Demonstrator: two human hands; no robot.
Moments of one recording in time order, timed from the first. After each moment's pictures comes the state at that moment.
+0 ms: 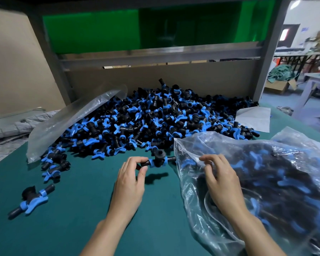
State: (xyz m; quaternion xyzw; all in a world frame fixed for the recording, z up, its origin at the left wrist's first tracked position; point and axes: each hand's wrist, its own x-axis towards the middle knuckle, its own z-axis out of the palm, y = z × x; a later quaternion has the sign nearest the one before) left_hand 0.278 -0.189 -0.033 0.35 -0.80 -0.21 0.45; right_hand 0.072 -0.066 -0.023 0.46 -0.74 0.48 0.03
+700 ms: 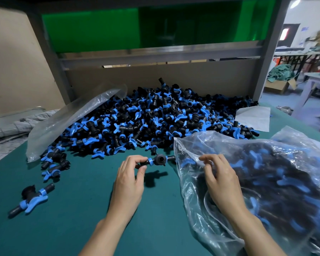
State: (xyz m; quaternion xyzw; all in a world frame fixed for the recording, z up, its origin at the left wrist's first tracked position) left_hand 0.277 -0.190 -0.034 0.35 -0.79 -0.21 0.47; right_hand 0.070 -0.069 -0.027 0.46 -0.75 0.48 0.04
